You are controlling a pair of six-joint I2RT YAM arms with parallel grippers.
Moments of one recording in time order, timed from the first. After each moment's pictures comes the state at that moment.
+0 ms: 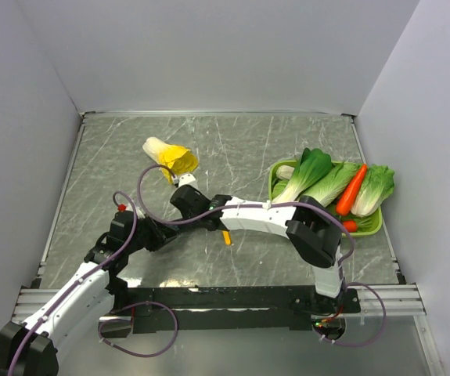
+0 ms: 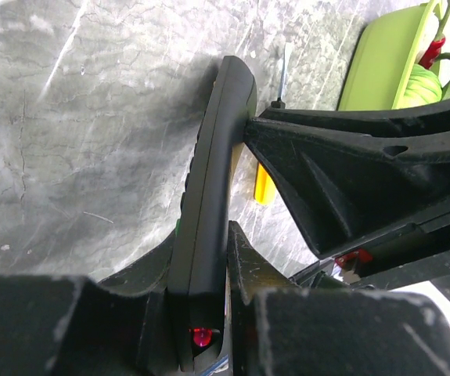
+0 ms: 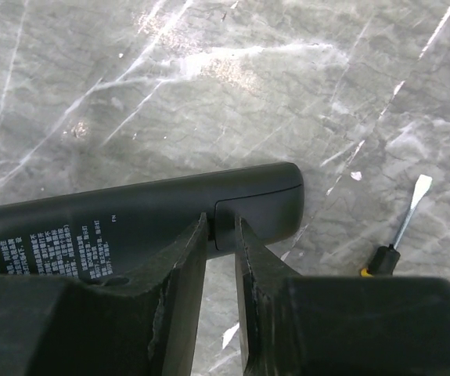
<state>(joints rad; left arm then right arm) -0.37 0.68 0.22 -0.15 0.27 -1.07 1.09 1.92 1.37 -0.34 0.30 0.49</state>
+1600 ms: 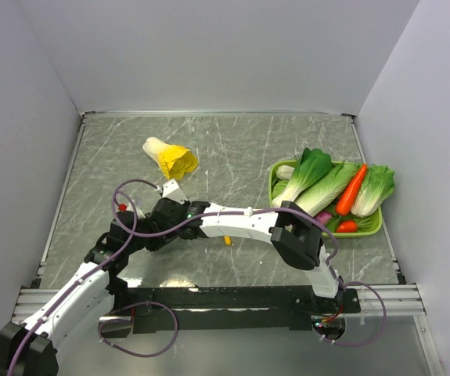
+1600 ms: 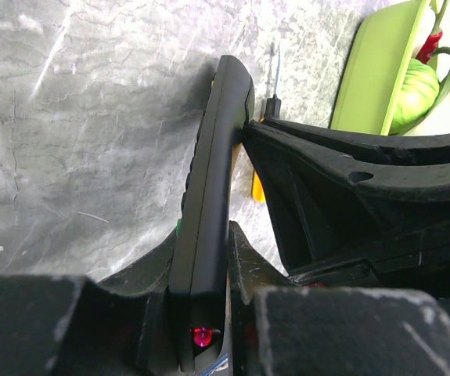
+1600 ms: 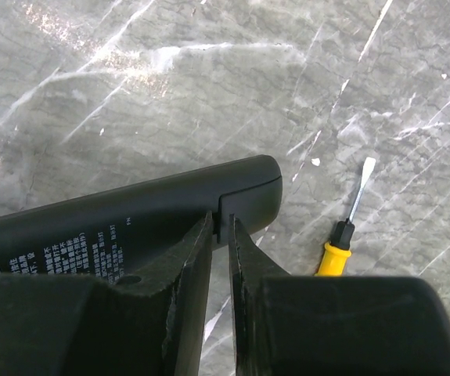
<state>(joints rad) -0.37 0.68 0.22 -0.15 0.27 -1.06 1.21 2.05 1.60 -0.62 0.59 0.46</state>
